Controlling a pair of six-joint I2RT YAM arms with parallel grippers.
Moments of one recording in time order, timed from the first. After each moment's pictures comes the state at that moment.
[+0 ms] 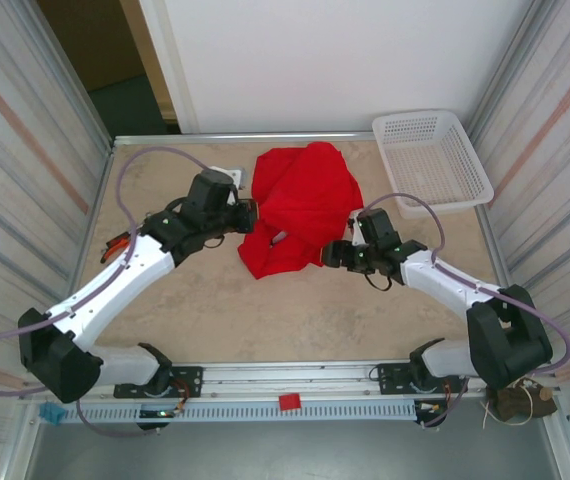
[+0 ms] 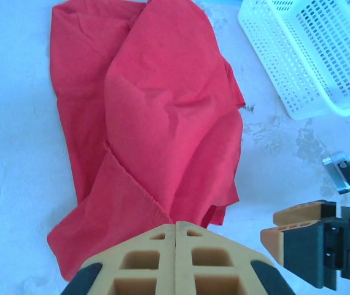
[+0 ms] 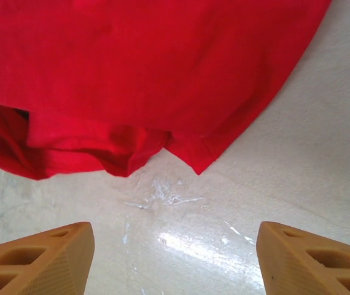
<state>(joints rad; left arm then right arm) -0.62 1.28 1.19 -0.57 -0.01 -0.50 0.47 1.33 0.70 -0.28 -0.27 0.57</state>
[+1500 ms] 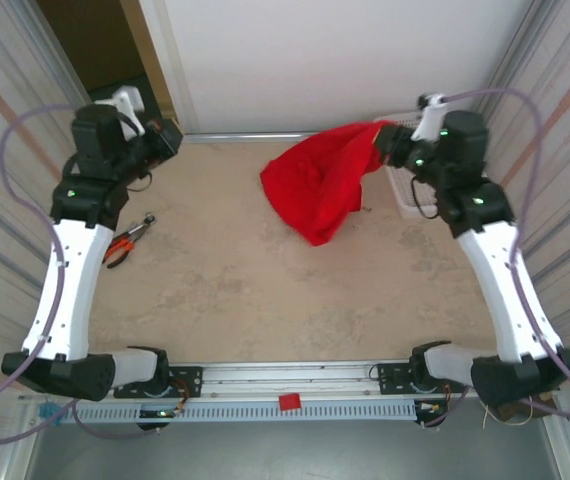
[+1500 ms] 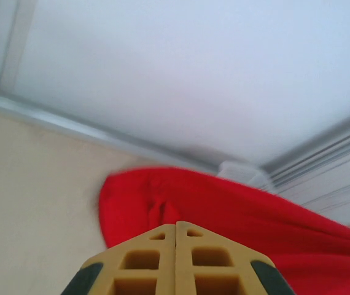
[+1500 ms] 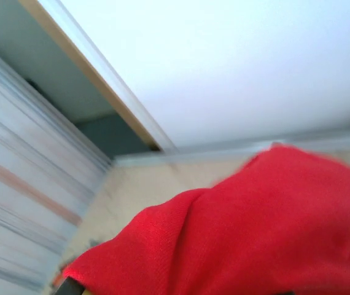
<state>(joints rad) -0.16 1.27 1.67 -0.64 0.23 -0.61 0.24 1.20 1.56 -0.52 -0.26 0.48</state>
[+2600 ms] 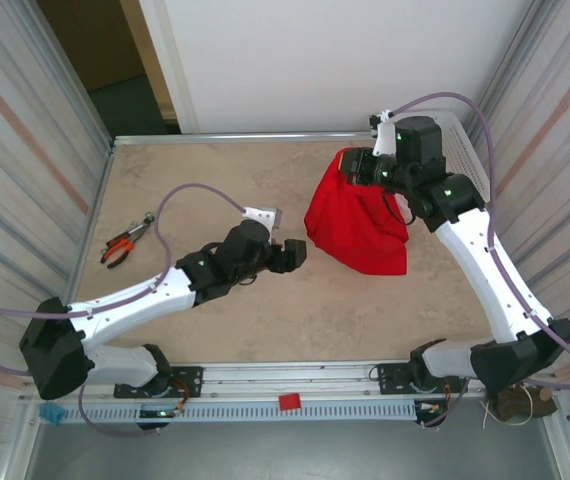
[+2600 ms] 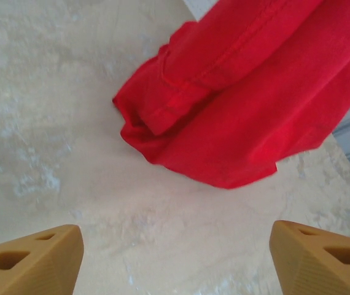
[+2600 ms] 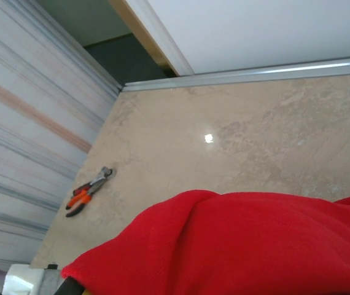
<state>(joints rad) -0.93 1.27 0.90 -0.17 -0.18 -0.60 0.41 1.31 1.53 -0.65 -0.25 0.46</state>
